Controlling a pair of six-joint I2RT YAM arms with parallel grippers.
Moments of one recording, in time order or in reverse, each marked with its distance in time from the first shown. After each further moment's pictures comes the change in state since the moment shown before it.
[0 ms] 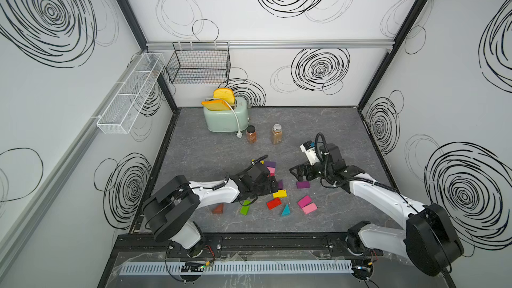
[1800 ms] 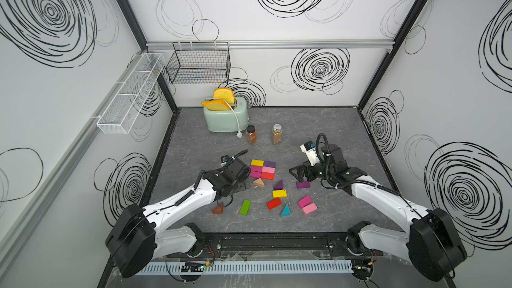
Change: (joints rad) left arm 0.146 -0.347 0.015 -0.708 -0.364 0.039; right arm 0.003 -0.038 -0.018 0.033 -0.069 0.007
